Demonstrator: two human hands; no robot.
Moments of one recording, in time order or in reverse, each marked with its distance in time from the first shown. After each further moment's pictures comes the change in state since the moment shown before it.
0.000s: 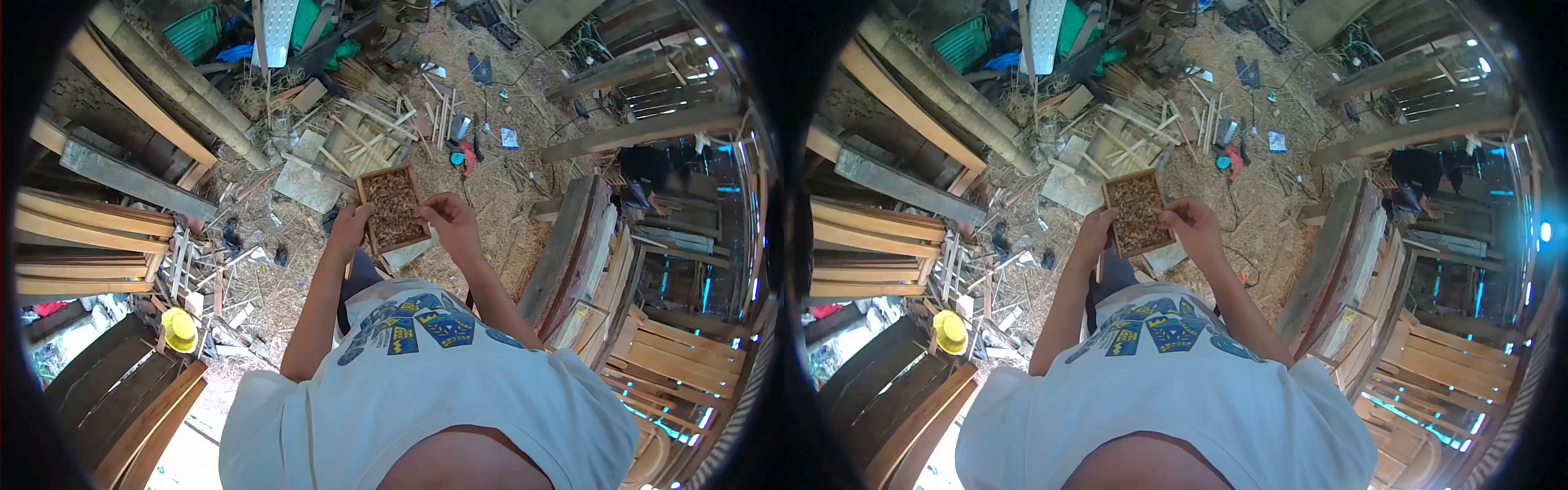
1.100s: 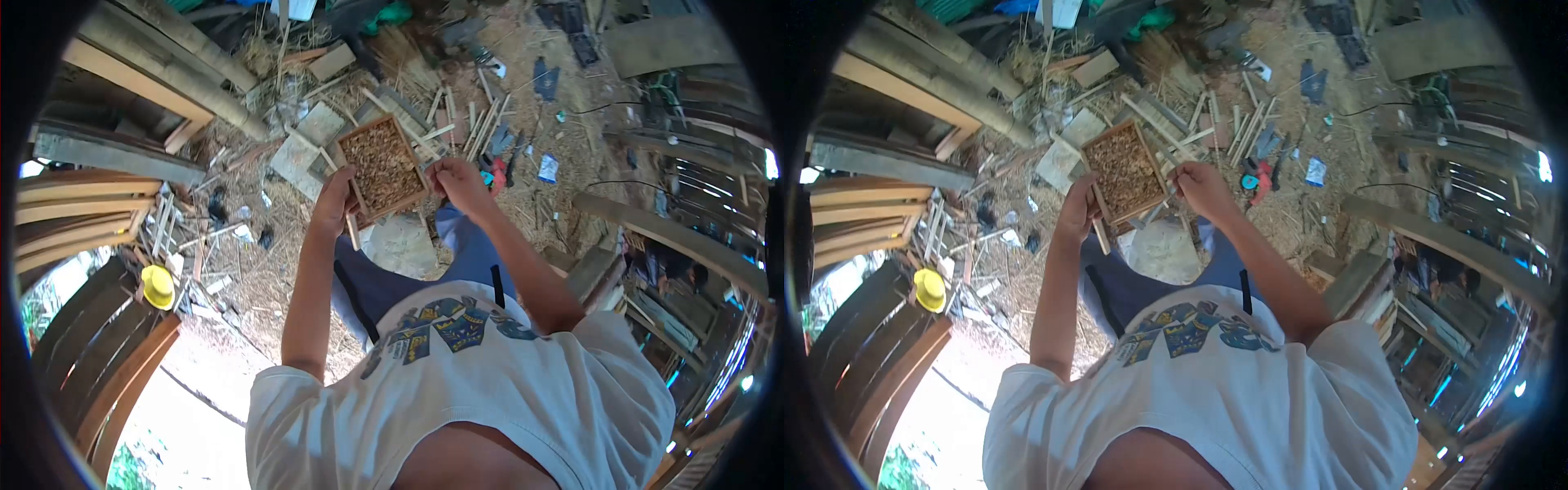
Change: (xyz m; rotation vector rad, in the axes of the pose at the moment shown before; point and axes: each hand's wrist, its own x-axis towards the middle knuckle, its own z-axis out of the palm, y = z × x) left_hand 0.286 0.040 -0.007 -0.531 0.205 -0.123; right_hand 0.397 0.052 -0.048 -0.364 -0.423 0.192
